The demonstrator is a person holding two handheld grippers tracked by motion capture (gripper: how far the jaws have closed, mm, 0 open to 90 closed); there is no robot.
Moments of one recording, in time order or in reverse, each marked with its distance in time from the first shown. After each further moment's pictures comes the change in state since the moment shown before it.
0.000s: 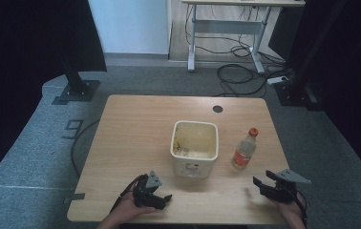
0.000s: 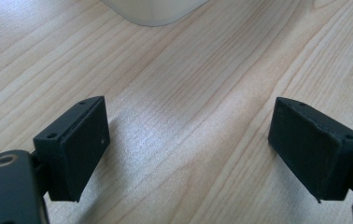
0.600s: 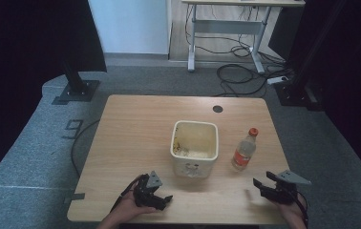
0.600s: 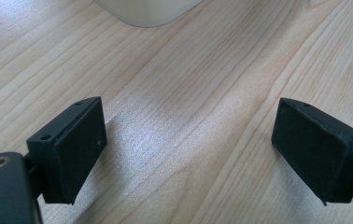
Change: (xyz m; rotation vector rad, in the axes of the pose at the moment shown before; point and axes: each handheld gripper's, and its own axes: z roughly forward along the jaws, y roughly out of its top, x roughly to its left) left arm 0.000 0.002 0.002 0.007 -0.013 0.015; right arm -0.001 -0.002 -0.004 0.006 0.007 -0.020
